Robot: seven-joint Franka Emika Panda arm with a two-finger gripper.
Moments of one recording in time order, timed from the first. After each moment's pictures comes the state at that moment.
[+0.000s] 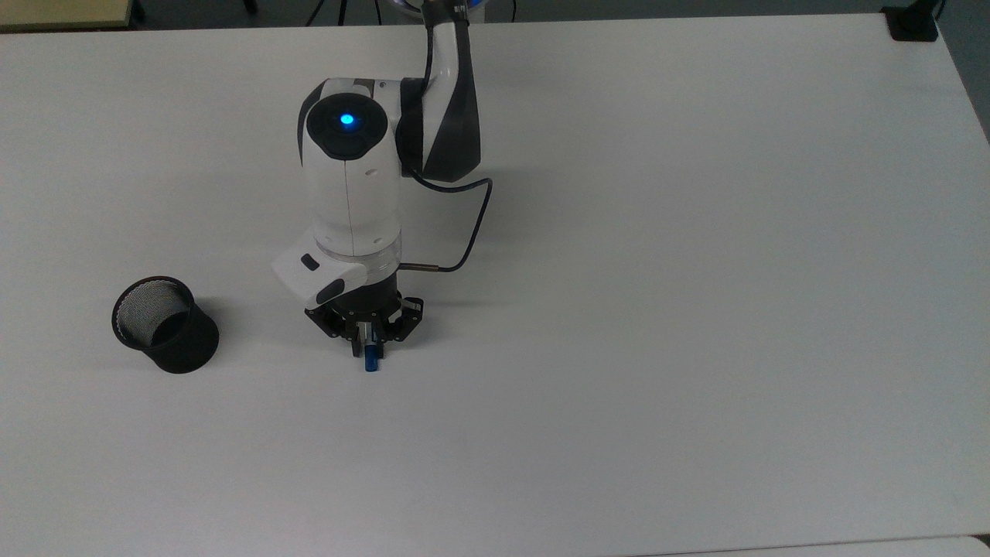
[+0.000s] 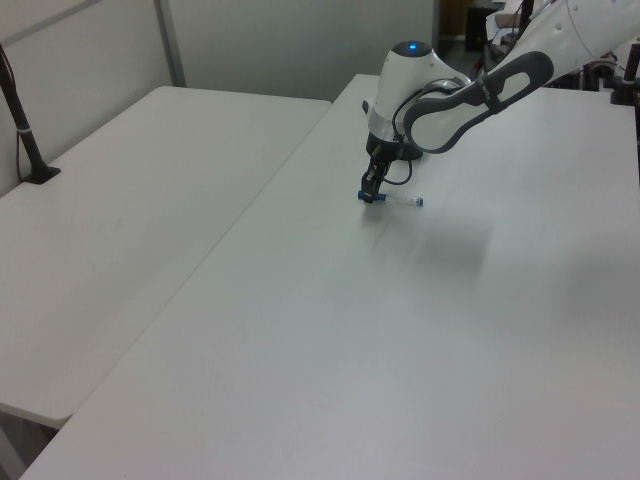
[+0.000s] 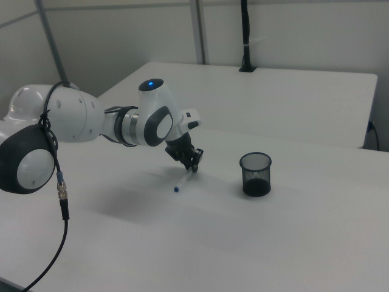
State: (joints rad) arm -0.06 0.64 0.04 -1.54 -0.14 2.46 0.06
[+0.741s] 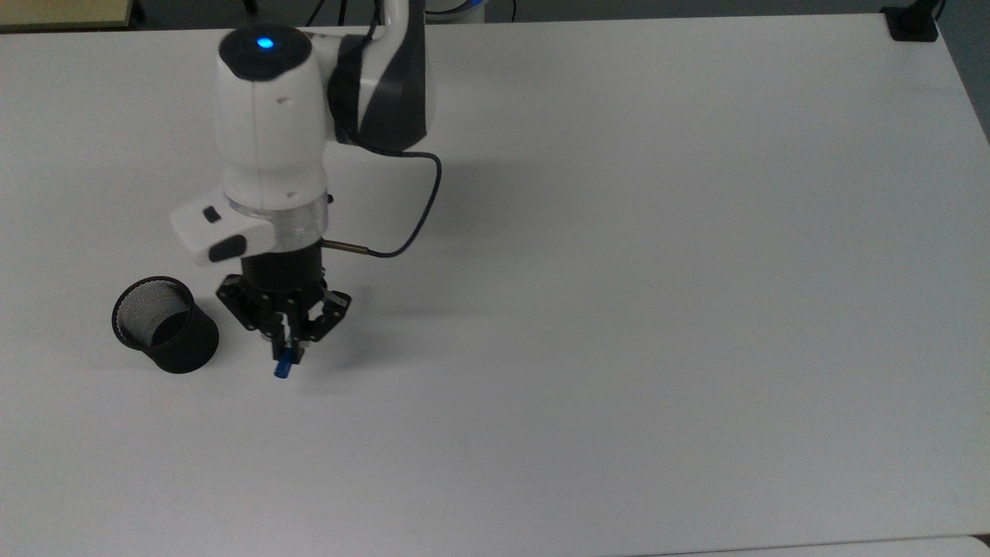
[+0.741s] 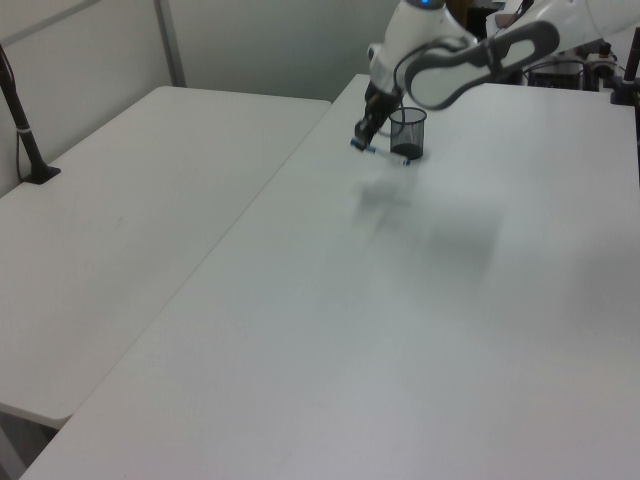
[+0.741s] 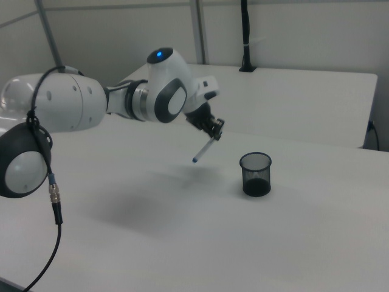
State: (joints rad) arm -0.14 0.59 0.03 -1.44 -0.14 2.47 0.10
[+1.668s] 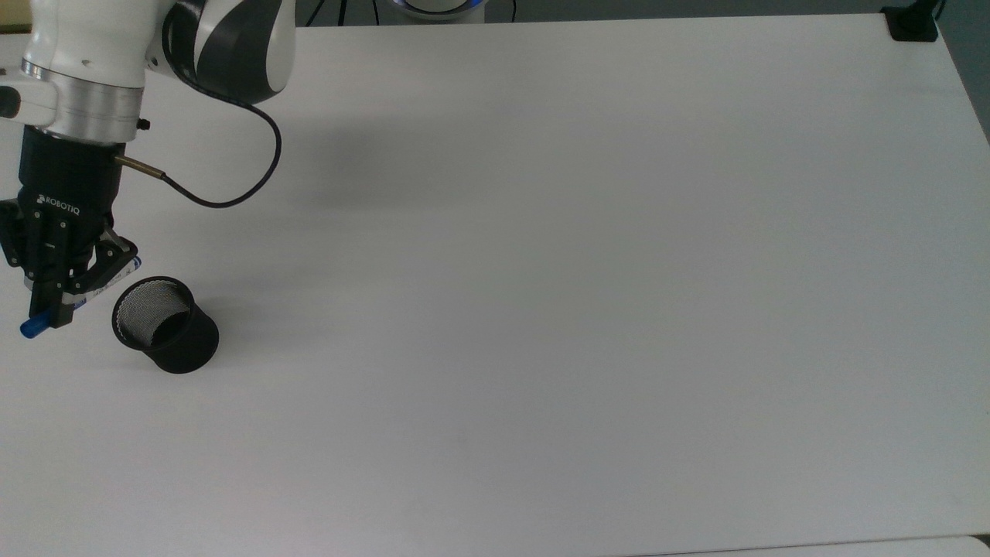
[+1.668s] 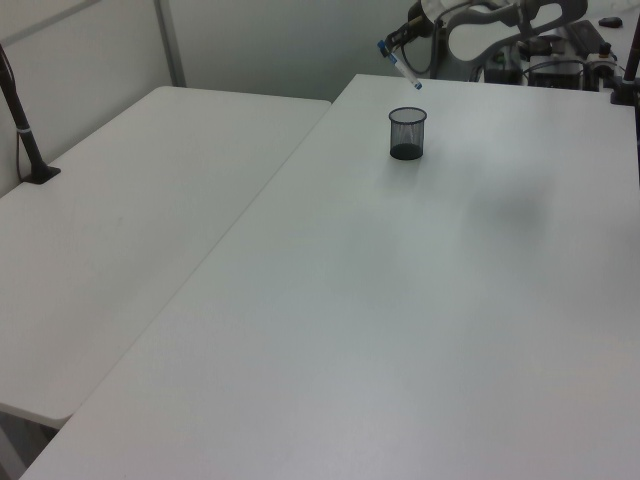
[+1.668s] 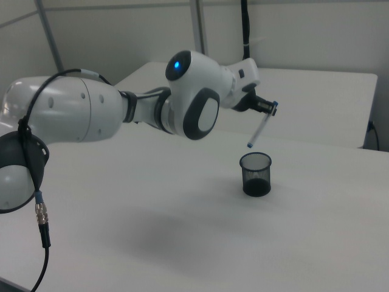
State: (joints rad) arm -0.32 0.51 -0.01 -1.52 -0.14 2.92 0.10
